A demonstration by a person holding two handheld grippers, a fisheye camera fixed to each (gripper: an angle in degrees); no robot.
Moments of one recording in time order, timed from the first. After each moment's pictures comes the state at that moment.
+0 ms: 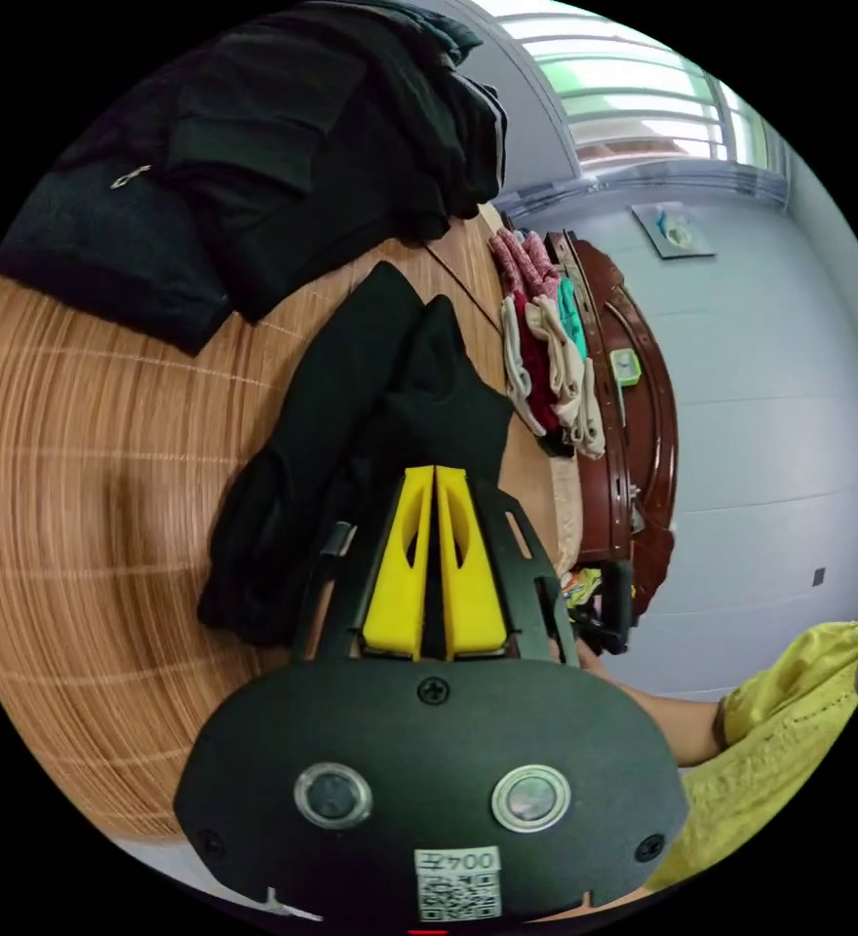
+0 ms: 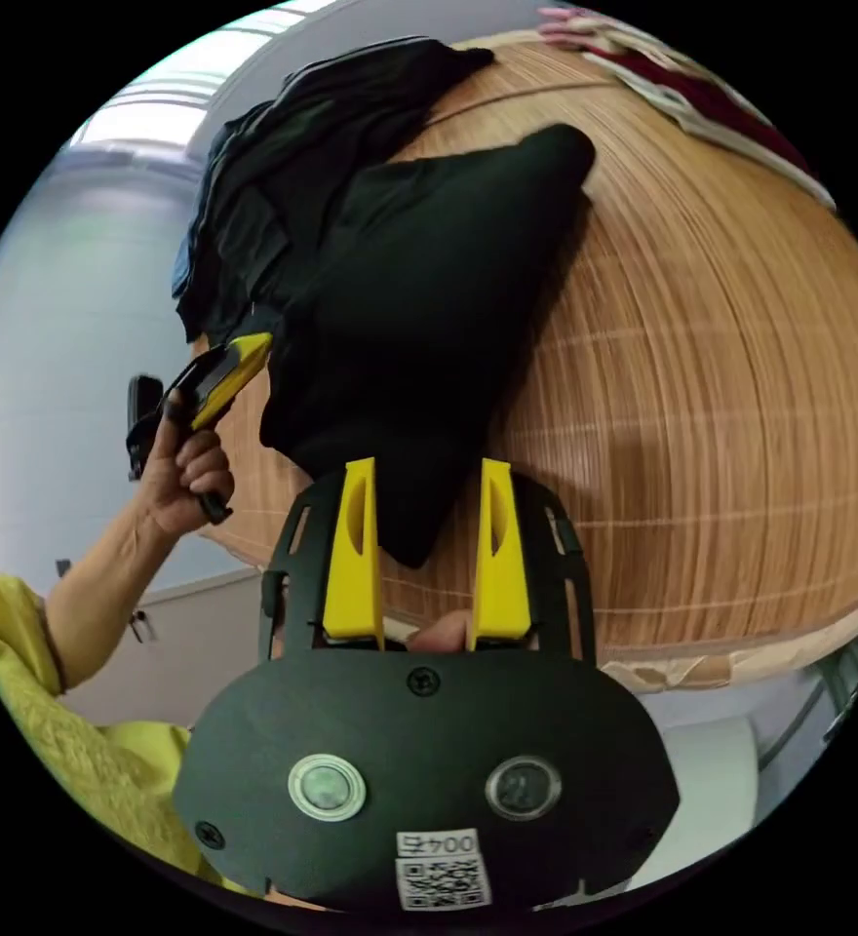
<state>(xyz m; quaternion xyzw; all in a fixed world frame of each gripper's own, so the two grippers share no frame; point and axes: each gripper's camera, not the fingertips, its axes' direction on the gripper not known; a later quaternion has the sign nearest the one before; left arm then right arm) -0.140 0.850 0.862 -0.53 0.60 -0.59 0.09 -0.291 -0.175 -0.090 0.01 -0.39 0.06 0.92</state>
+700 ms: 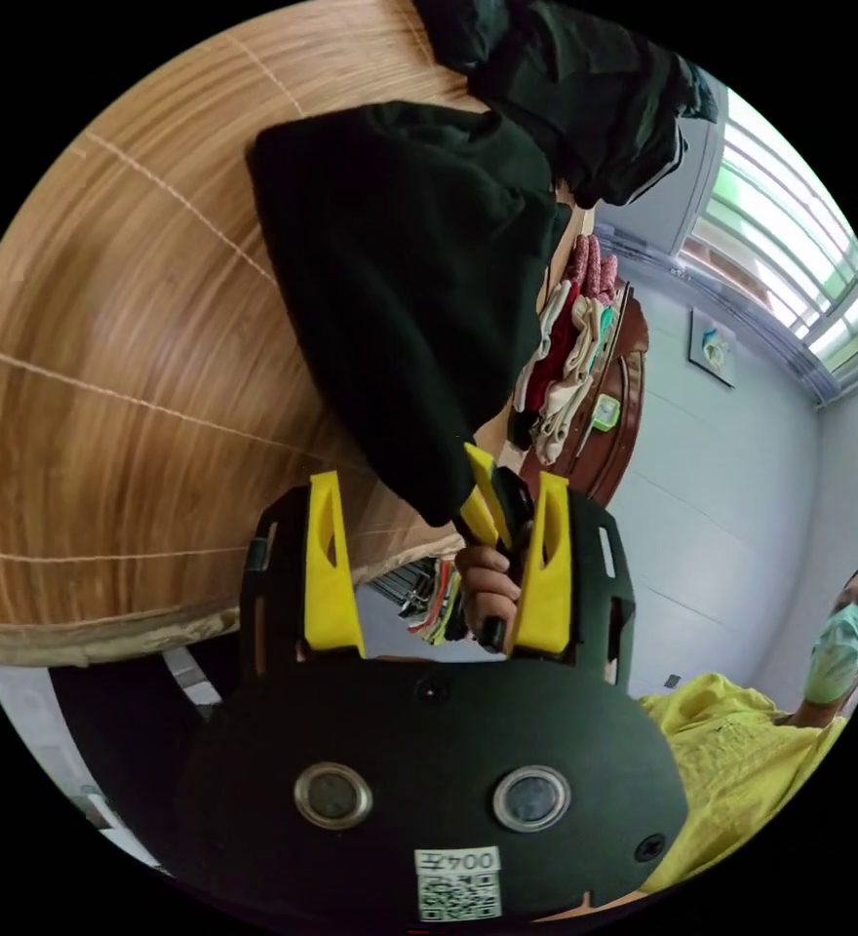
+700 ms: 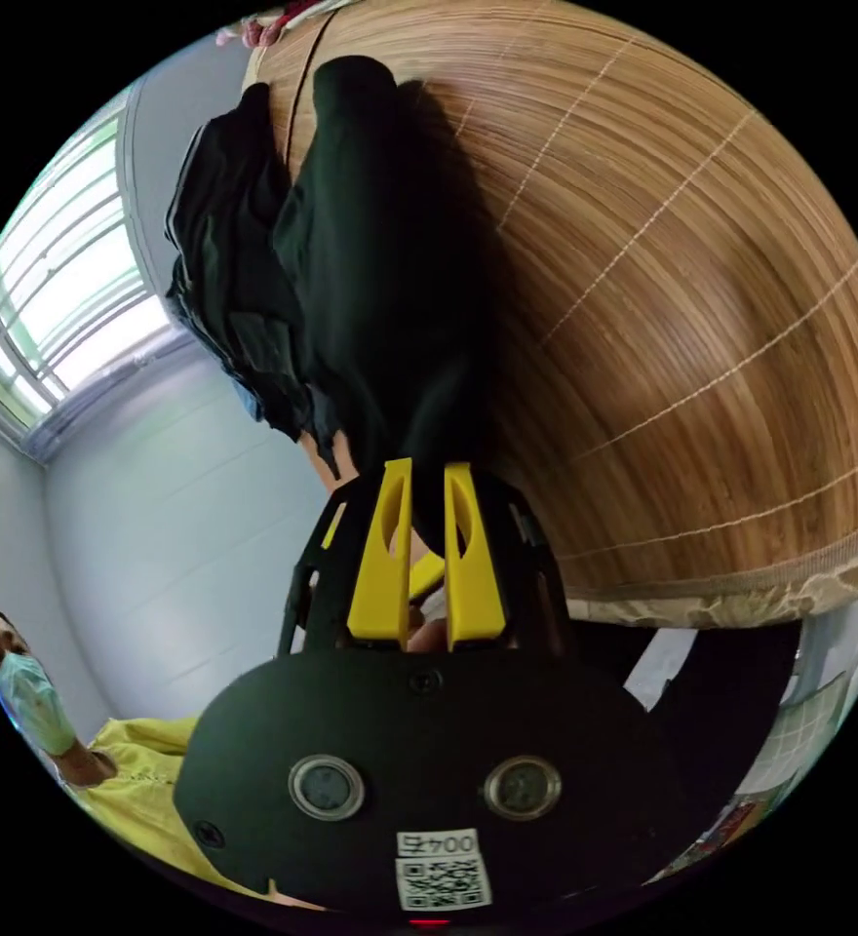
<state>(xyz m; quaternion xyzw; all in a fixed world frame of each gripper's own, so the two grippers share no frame) -0.156 0.837 0.750 -0.58 0.49 -0.63 -0.18 -0.211 -0.158 -0.031 -0.09 -0.61 0.25 0.75</state>
